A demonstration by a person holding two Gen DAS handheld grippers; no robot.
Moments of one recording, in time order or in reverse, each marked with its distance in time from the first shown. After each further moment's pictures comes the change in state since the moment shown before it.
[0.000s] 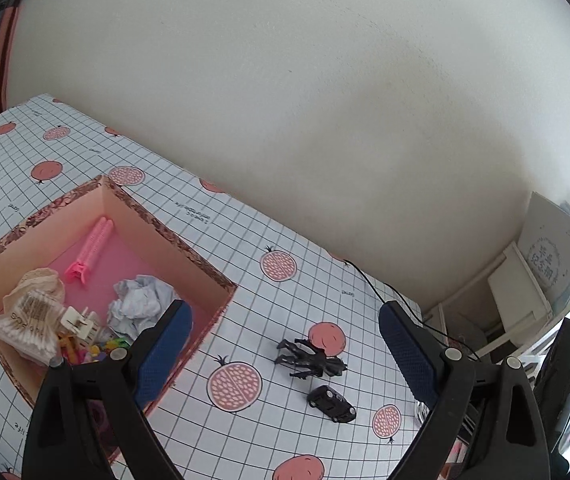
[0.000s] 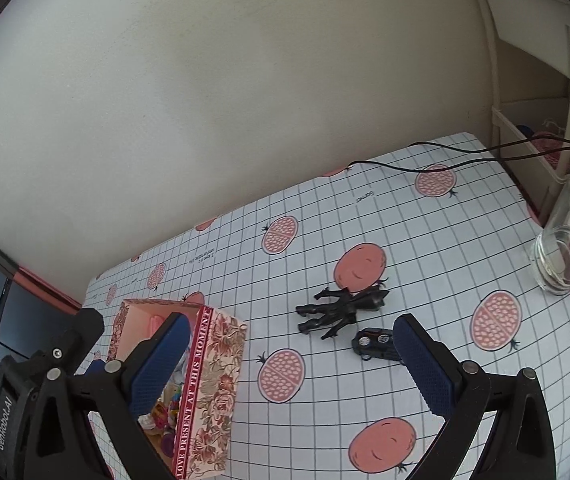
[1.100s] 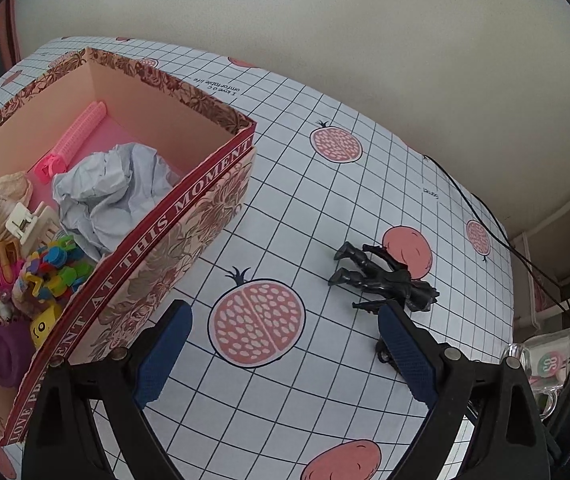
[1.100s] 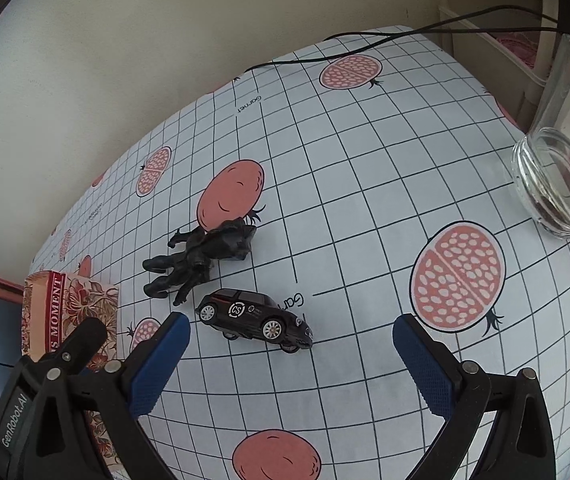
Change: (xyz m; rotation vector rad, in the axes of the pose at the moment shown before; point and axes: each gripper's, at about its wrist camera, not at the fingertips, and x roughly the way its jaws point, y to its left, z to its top) left arm 0.110 0.008 -0.073 -0.012 0.284 0.261; right arm 0.097 -0.092 -0.038 0.094 0.243 -0.119
